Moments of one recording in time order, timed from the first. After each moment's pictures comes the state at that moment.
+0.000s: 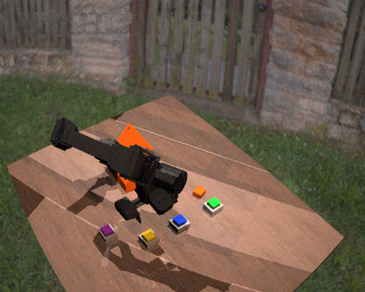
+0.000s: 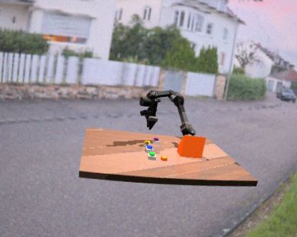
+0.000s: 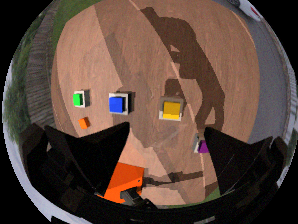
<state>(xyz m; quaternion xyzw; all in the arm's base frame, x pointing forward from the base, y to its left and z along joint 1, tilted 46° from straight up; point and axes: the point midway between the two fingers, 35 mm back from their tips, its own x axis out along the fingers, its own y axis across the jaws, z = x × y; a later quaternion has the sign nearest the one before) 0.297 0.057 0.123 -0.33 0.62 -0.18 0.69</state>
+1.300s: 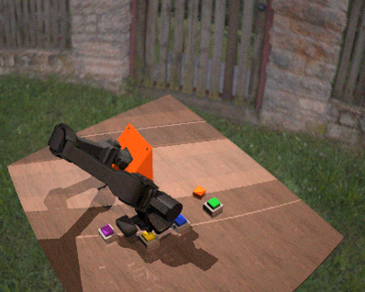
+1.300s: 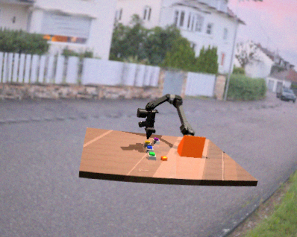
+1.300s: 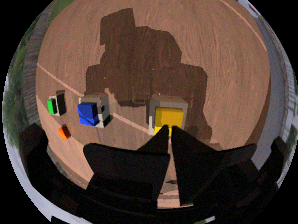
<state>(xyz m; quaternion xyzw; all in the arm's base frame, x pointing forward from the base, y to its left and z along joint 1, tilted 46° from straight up) 0.305 -0.007 0.071 -0.33 0.63 -0.21 0.68</state>
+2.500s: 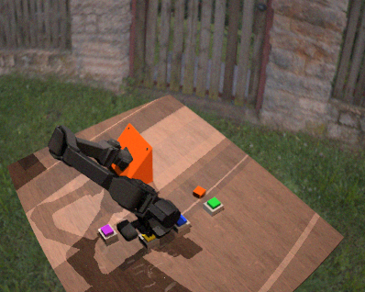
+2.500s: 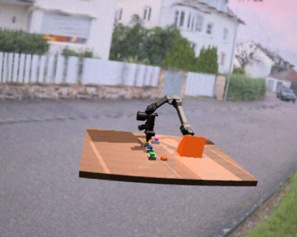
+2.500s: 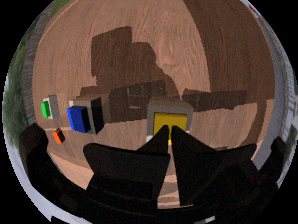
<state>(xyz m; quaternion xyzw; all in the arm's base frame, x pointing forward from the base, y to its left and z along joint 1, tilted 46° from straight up) 0.307 -0.024 0.055 -0.33 0.63 -0.21 0.67</state>
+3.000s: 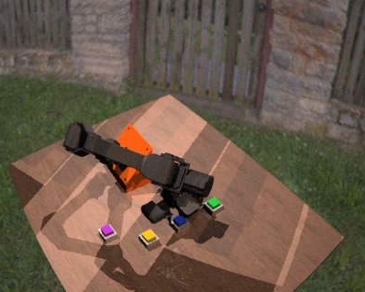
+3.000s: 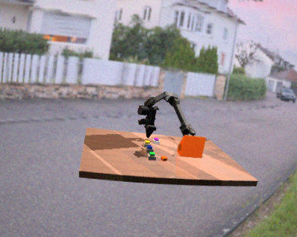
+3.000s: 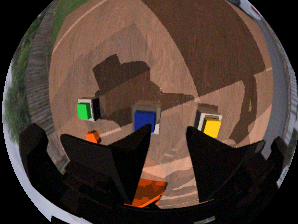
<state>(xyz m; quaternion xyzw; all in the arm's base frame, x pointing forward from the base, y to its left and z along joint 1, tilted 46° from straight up) 0.307 0.076 0.037 -0.32 0.63 -0.19 0.69</state>
